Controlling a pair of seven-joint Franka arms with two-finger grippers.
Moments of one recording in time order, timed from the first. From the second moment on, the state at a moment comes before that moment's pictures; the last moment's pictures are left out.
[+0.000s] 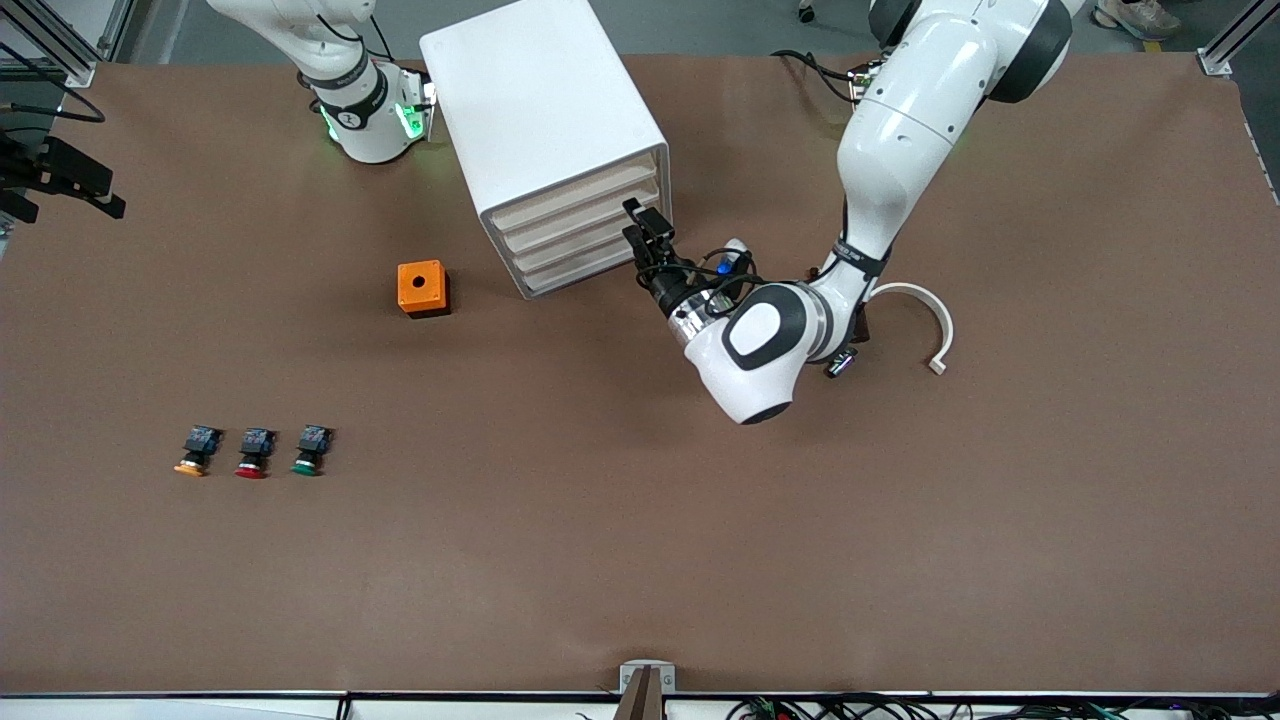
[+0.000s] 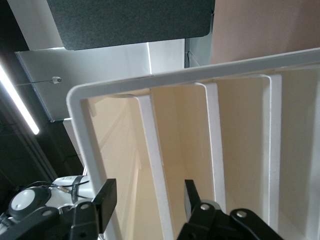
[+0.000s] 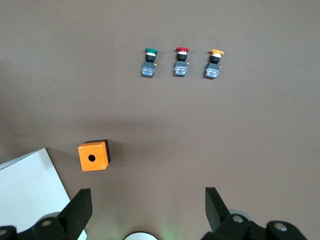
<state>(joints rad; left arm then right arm) -0.53 0.87 -0.08 -1.36 -1.15 1.29 -2.31 -0.08 -0.18 -0.05 -1.74 0.01 1.52 -0.17</state>
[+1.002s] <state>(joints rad) -0.66 0.88 -0.08 -1.36 -1.13 1.30 -2.32 -0.08 -0.16 -0.05 -1.73 0.02 1.51 -0.15</state>
